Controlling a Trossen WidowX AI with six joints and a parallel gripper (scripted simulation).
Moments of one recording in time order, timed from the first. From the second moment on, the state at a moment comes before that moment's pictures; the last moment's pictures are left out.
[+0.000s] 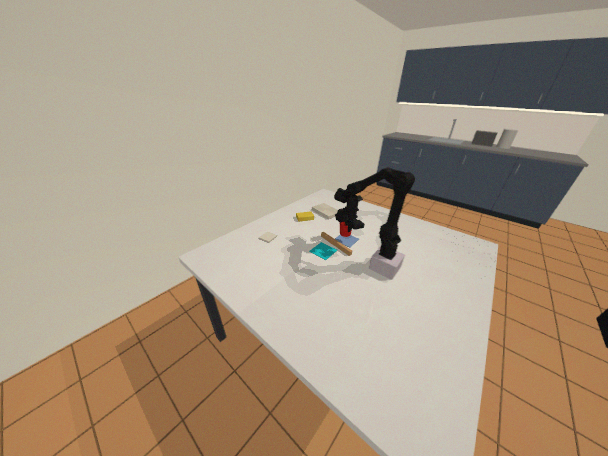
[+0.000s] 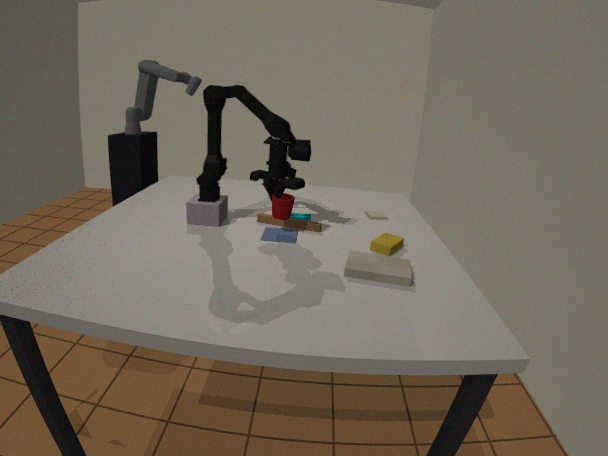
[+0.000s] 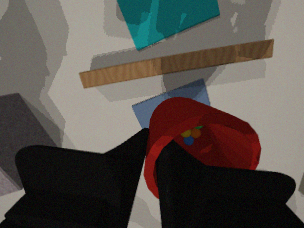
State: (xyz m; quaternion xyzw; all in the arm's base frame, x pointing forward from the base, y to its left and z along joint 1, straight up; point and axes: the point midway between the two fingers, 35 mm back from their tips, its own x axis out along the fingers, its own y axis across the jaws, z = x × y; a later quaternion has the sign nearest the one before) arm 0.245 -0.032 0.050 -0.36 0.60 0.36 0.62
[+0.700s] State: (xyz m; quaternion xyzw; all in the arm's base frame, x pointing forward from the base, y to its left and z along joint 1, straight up) arm 0.254 0.006 0.050 -0.36 0.60 0.36 0.62
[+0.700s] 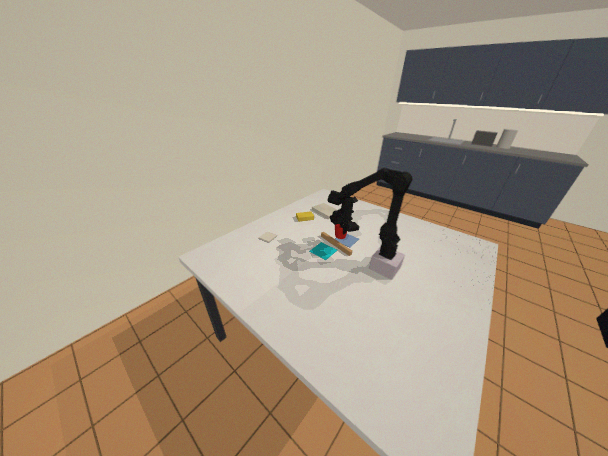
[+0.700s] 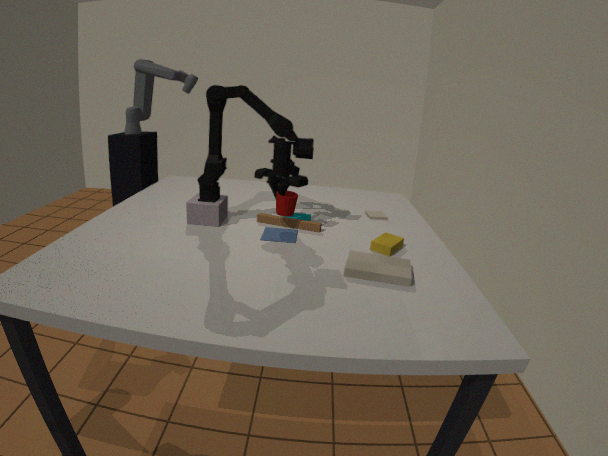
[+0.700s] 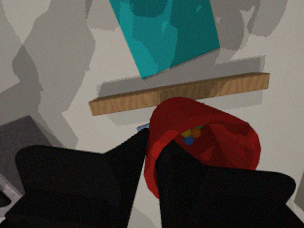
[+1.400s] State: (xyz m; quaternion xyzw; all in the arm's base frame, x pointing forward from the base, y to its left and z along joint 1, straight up) arm 0.263 0.046 0.052 -0.36 0.60 0.36 0.62
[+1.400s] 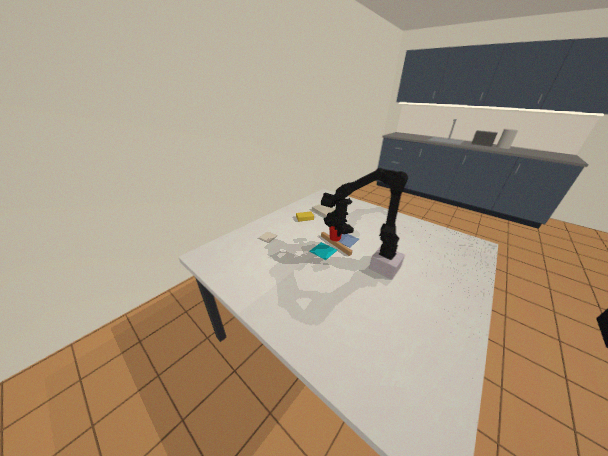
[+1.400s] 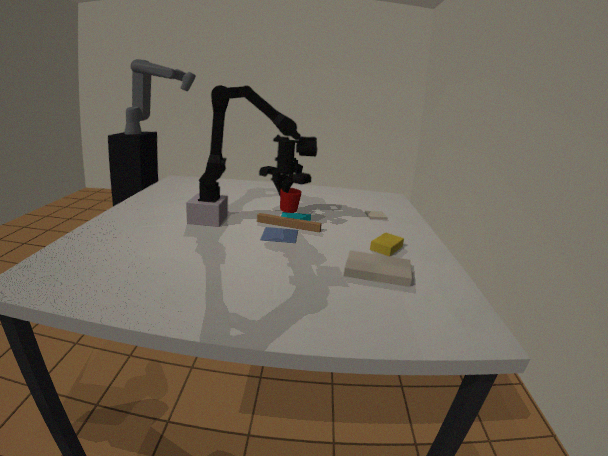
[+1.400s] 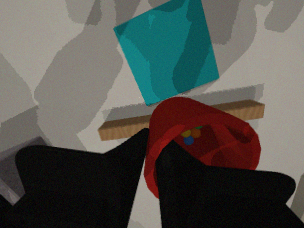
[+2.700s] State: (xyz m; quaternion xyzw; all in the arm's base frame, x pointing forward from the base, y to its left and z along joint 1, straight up) arm 0.281 0.120 0.052 -0.36 0.60 0.36 0.62
